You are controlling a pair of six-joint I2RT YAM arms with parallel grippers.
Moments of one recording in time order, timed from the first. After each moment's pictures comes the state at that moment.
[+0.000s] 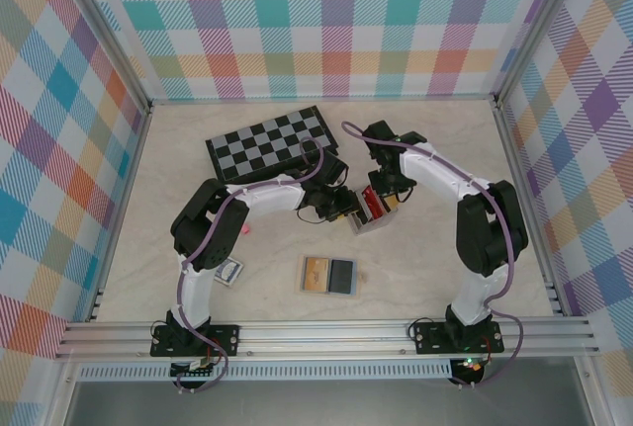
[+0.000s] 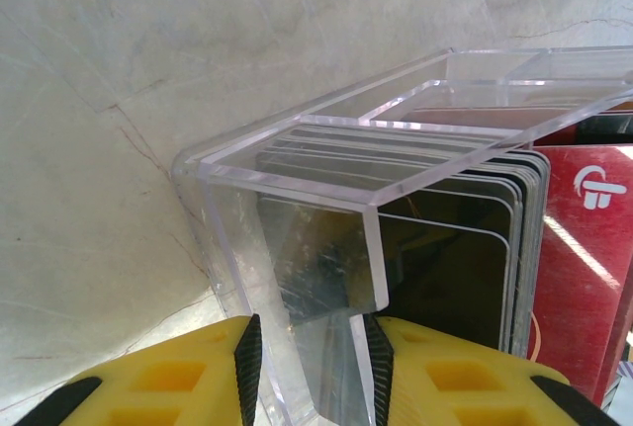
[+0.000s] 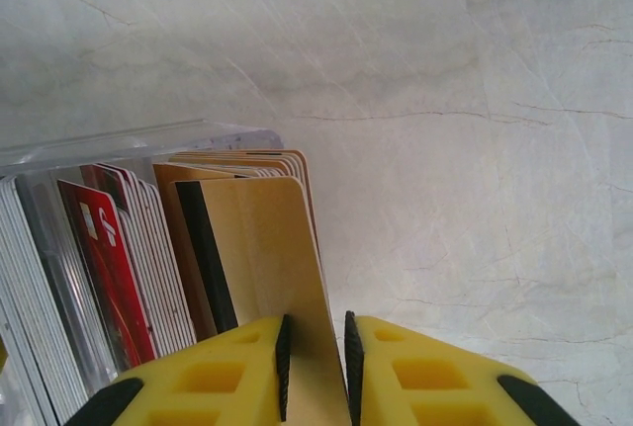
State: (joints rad) left arm -0.73 2.03 1.37 -0.34 0.30 -0.99; right arm 0.47 1.81 1.41 -0.98 0.22 0.19
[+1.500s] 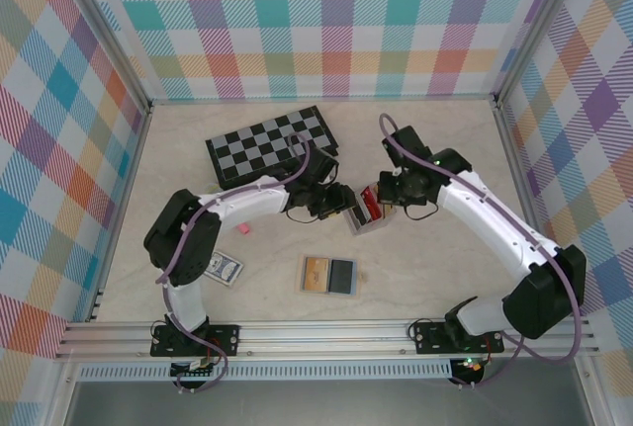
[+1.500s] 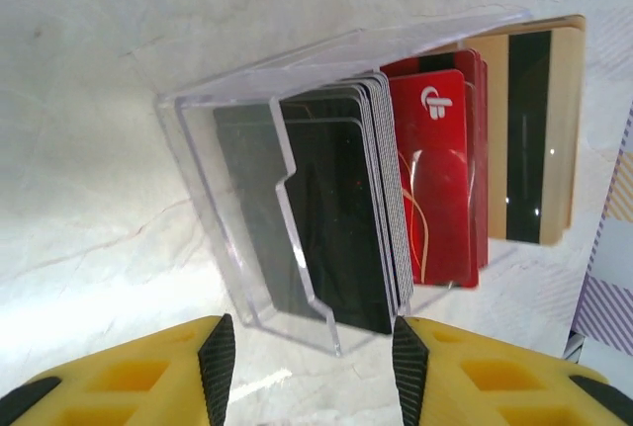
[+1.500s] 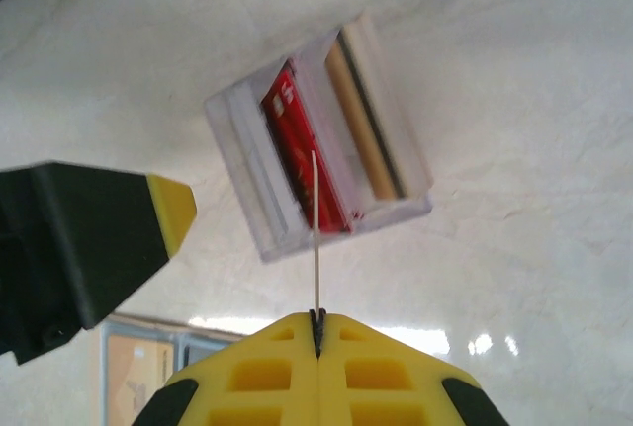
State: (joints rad) left arm -0.73 1.82 1.26 -0.37 0.29 -0.97; right arm 0.58 1.38 1.28 -1.05 0.06 0.60
